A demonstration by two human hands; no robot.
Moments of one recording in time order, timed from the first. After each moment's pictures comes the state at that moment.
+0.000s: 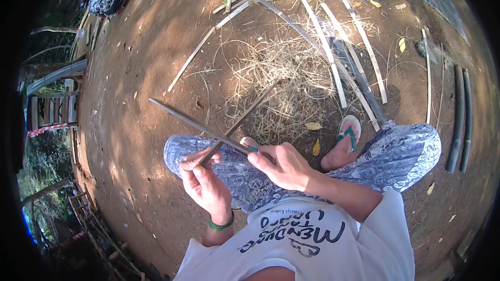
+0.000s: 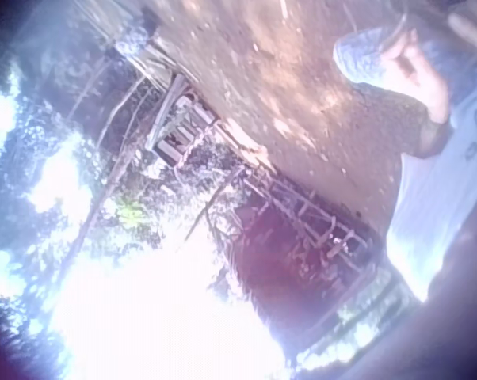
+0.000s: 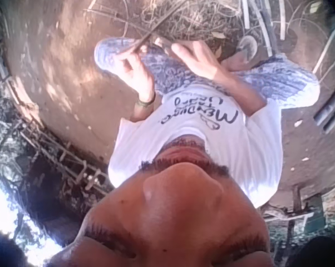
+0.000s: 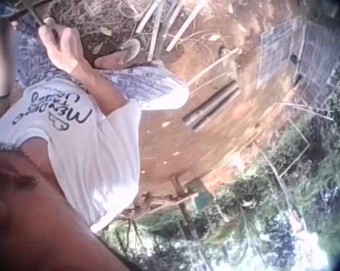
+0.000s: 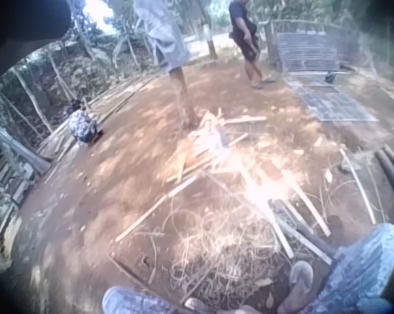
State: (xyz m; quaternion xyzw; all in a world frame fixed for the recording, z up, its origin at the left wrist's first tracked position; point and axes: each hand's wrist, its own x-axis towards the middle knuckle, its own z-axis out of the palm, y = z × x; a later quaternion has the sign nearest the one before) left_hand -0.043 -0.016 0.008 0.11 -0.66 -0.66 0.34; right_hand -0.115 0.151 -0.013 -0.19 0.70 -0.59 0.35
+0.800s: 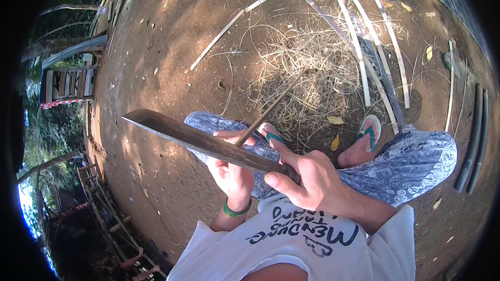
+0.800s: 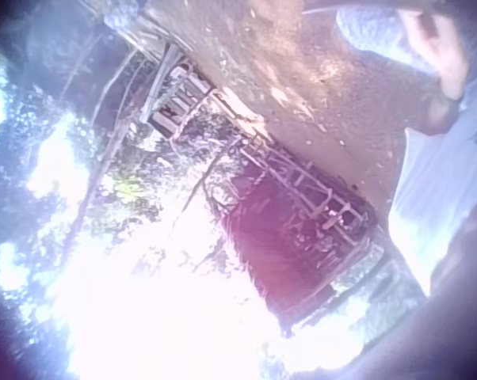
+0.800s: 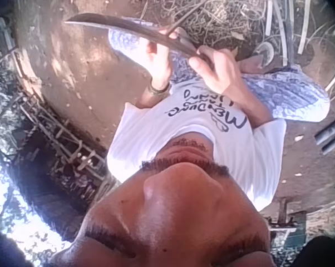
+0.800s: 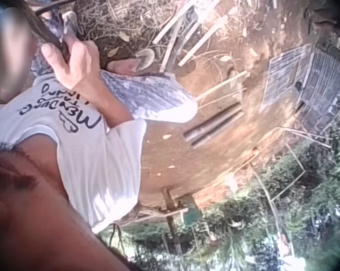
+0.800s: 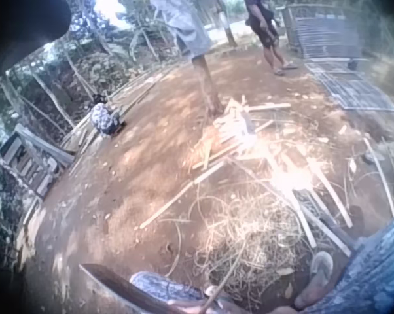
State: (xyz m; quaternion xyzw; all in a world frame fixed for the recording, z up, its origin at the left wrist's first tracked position) left_hand -0.040 -0.006 0.019 0.07 -0.61 -0.74 0.27; right_hand -0.106 0.167 0.050 -0.28 0.69 -0.57 0.34
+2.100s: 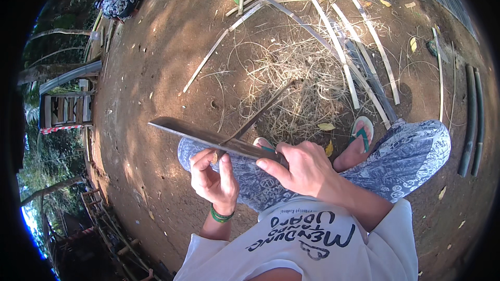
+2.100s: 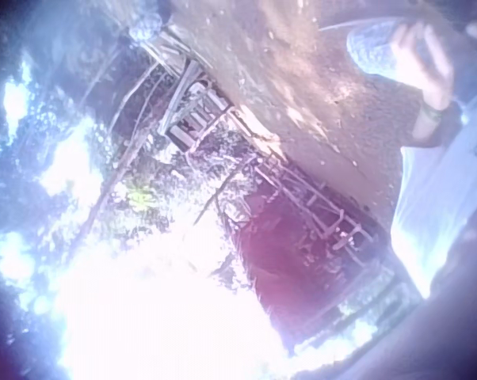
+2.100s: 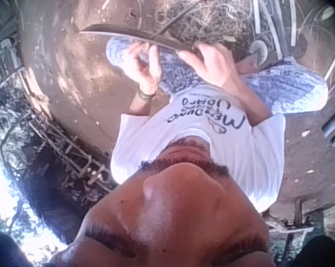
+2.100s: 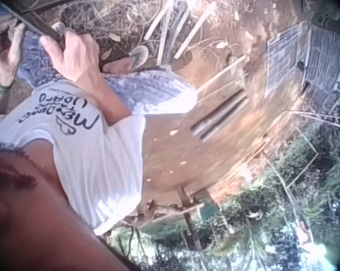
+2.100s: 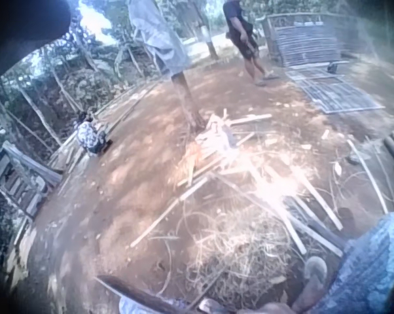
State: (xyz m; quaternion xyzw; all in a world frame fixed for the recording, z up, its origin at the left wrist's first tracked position) left_hand -0.042 -0.030 0.024 0.00 -0.88 -0.34 0.33; right_hand -0.116 0.166 0.018 -0.24 0.82 -0.48 0.20
